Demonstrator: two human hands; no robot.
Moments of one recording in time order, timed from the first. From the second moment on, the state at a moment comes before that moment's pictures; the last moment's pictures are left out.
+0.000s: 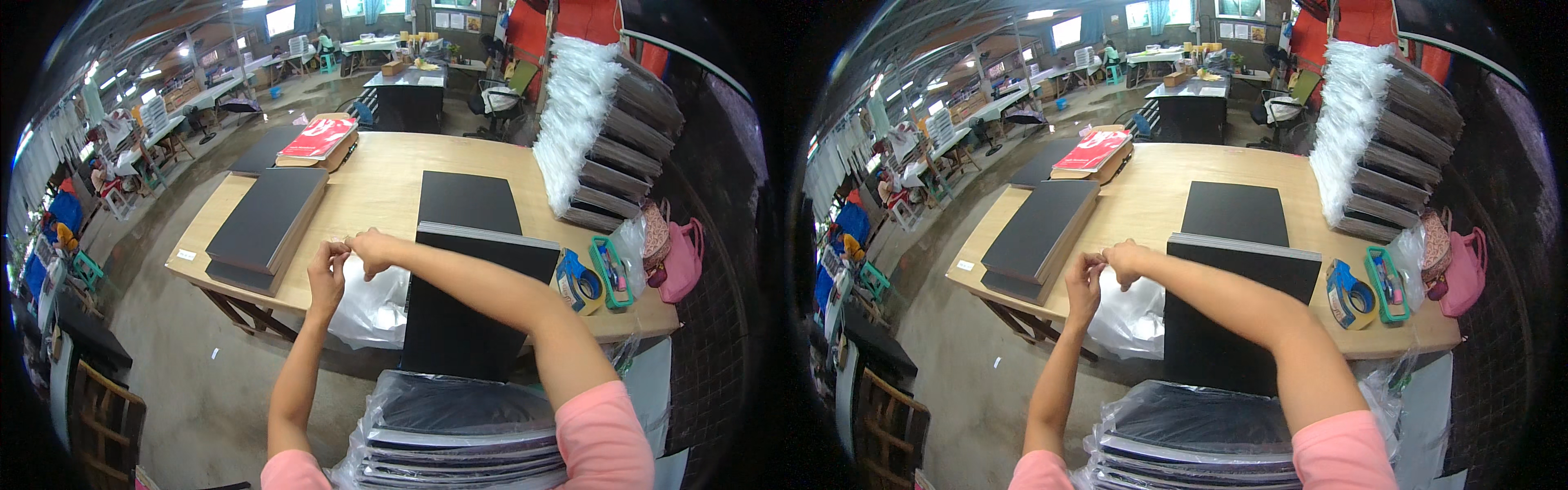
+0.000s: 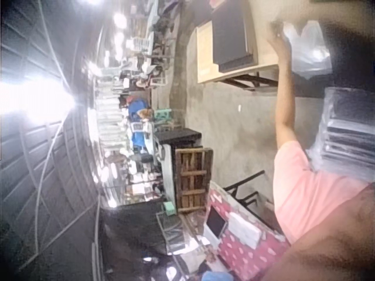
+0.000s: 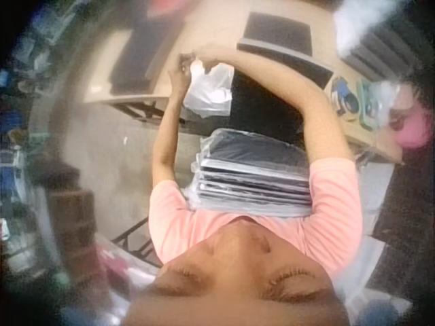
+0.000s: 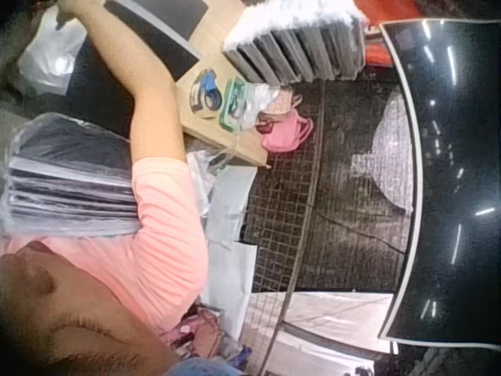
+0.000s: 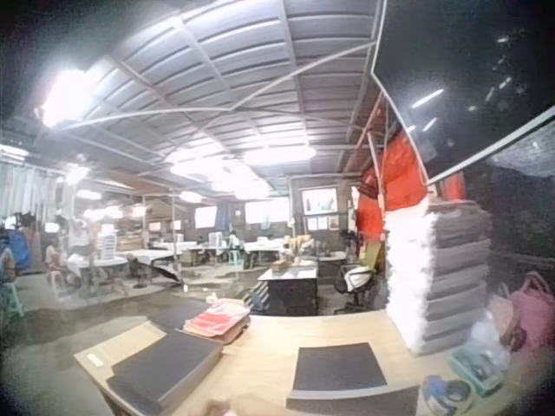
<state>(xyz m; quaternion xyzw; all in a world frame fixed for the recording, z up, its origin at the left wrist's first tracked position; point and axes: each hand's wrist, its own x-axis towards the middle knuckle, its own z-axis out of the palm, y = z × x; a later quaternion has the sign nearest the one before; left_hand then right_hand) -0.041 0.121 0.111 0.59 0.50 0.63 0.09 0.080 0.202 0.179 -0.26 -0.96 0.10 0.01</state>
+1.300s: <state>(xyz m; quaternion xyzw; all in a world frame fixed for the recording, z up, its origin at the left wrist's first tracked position) 0.040 0.022 0.165 0.45 -0.12 0.54 0.70 0.365 0.061 0.159 0.23 -0.58 0.74 0.24</state>
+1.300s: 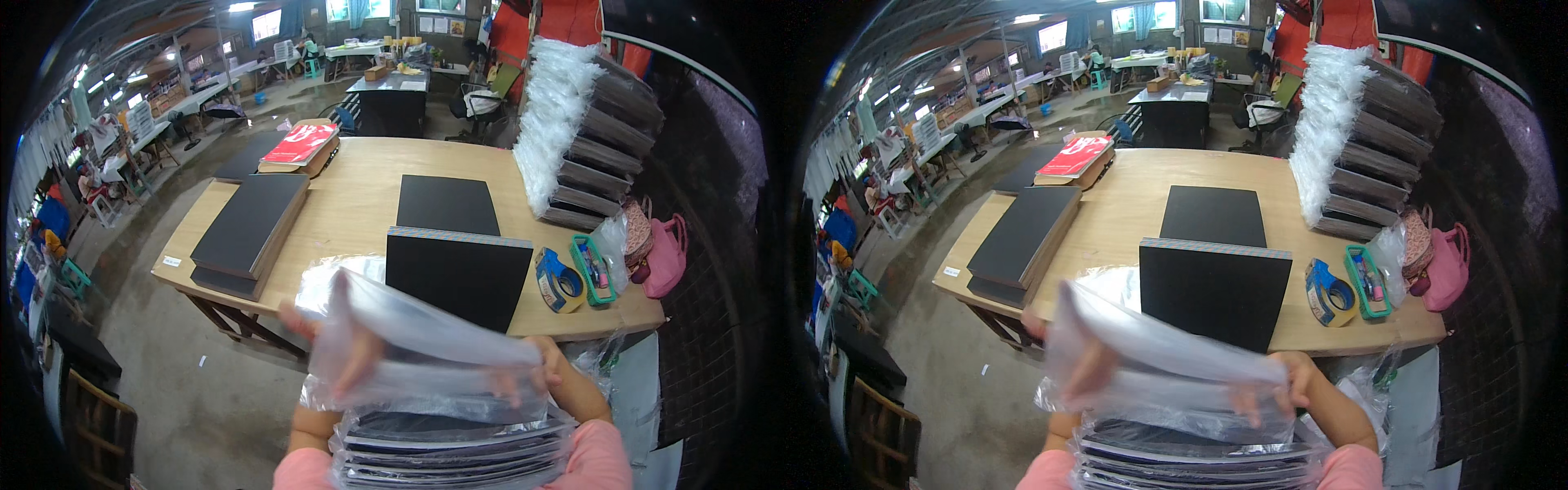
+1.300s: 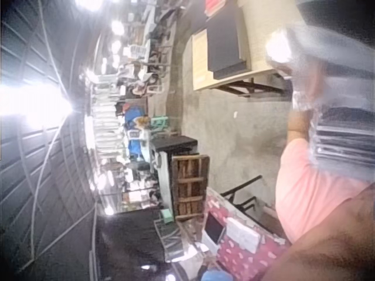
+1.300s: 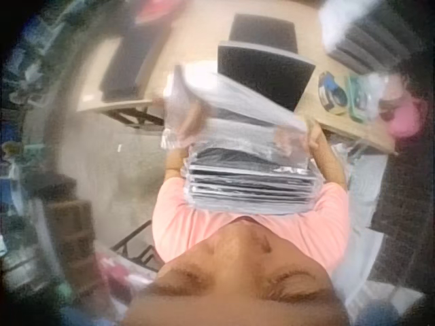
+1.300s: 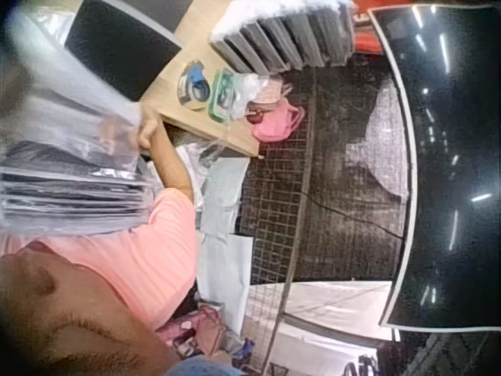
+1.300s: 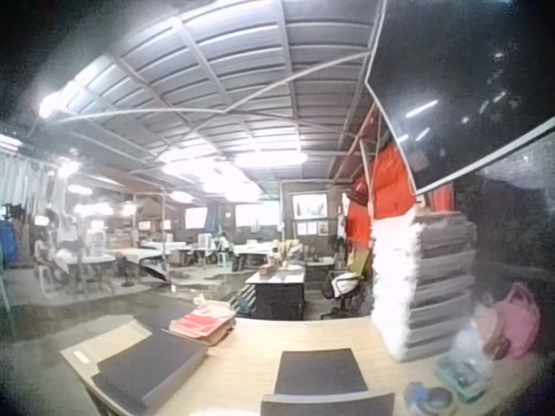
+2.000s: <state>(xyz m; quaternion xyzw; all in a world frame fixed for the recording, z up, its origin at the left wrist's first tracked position) 0.028 0.051 0.194 0.47 0.44 0.35 0.68 0.423 0.060 0.203 -0.43 -0.56 0.54 0.45</state>
